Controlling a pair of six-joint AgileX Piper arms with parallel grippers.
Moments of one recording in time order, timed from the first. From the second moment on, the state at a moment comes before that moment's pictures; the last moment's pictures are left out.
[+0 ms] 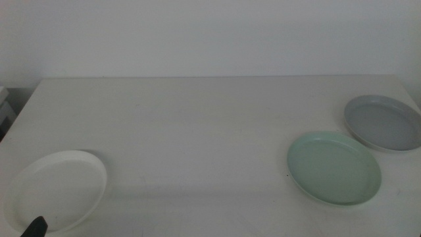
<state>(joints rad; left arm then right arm) -0.02 -0.01 0.03 -0.22 0.25 0.11 0.11 -0.02 0.02 -0.07 0.39 0.07</state>
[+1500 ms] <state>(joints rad) -0.02 -0.01 0.03 -0.22 0.25 0.12 -0.06 1.16 -1.11 0.08 1.10 0.11</state>
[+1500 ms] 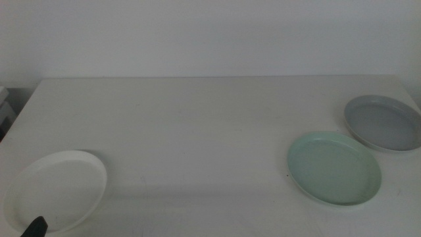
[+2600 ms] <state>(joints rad) -0.02 -0.01 0.03 -0.22 0.25 0.12 -0.09 1.88 -1.12 0.20 0.75 -0.03</state>
